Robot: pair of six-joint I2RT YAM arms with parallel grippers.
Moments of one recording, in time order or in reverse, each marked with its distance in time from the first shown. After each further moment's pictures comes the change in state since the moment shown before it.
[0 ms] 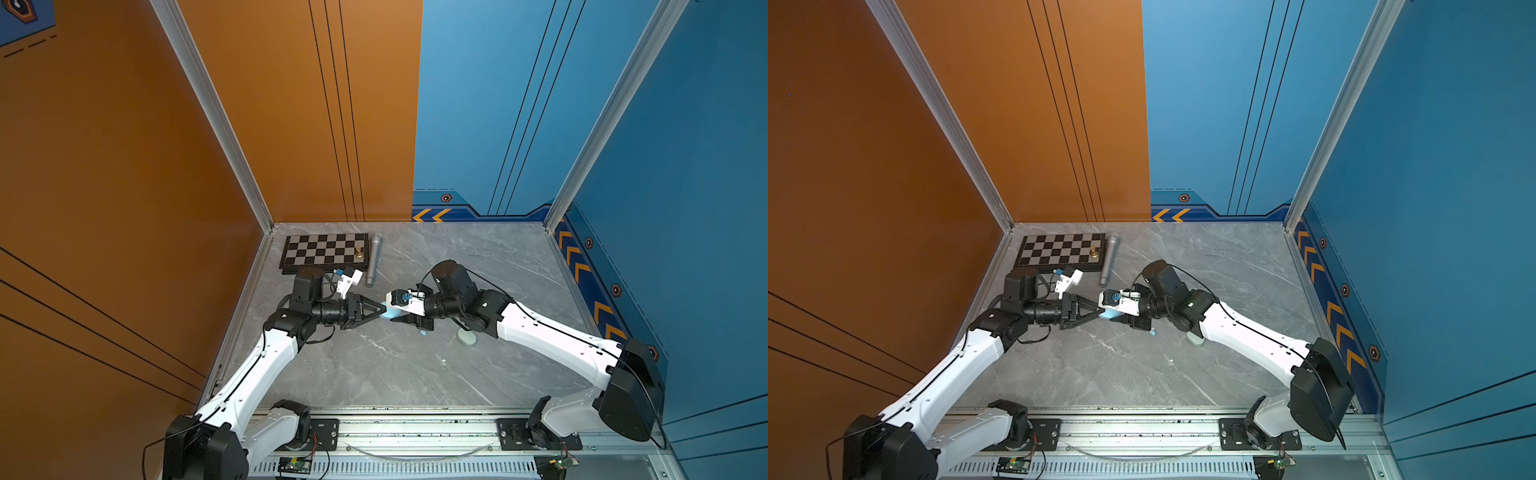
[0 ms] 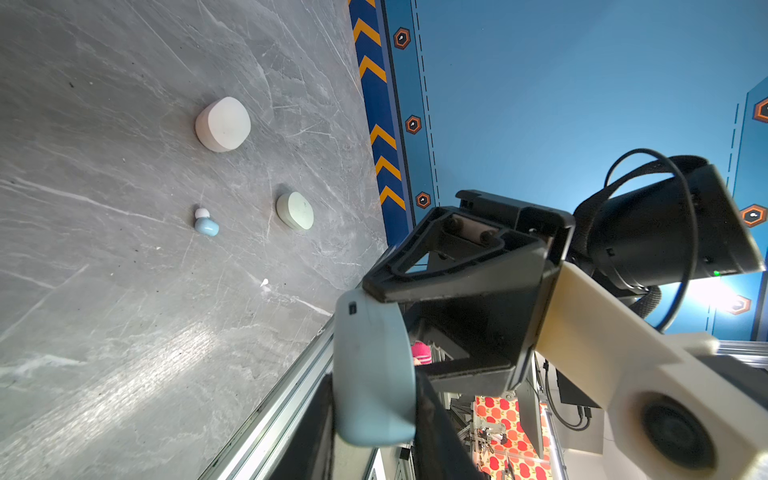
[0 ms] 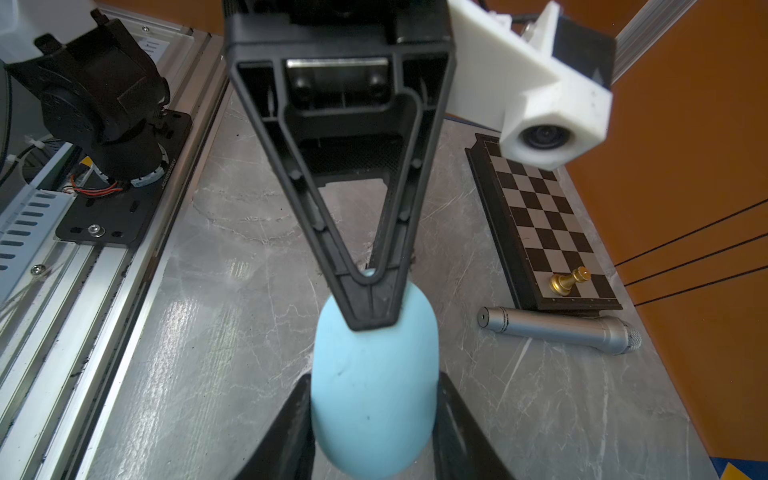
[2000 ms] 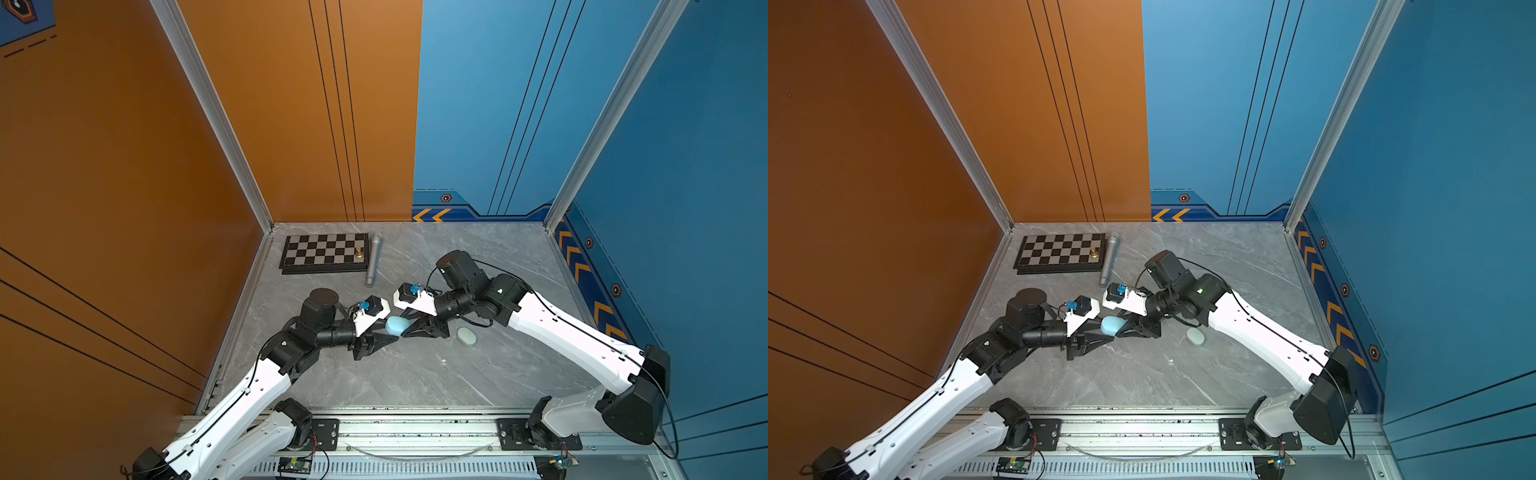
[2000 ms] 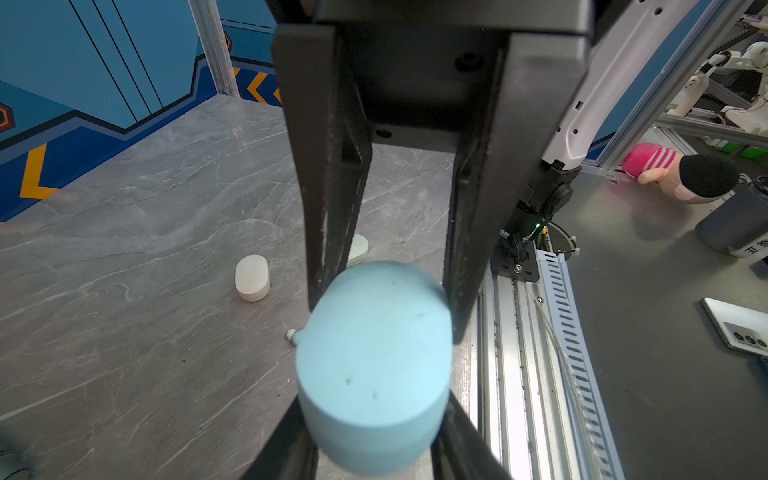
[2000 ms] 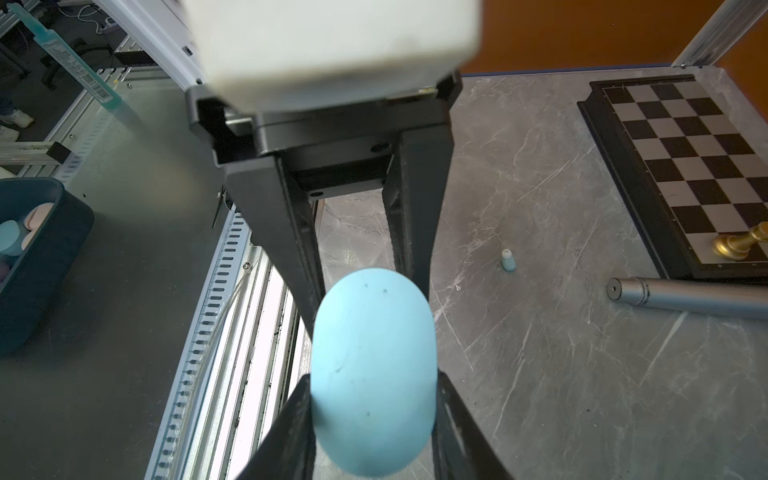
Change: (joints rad) left arm -0.298 -0.224 -0.064 -0.013 -0.303 1.016; right arm -0.015 -0.020 0.211 -0.475 -0.211 0.107
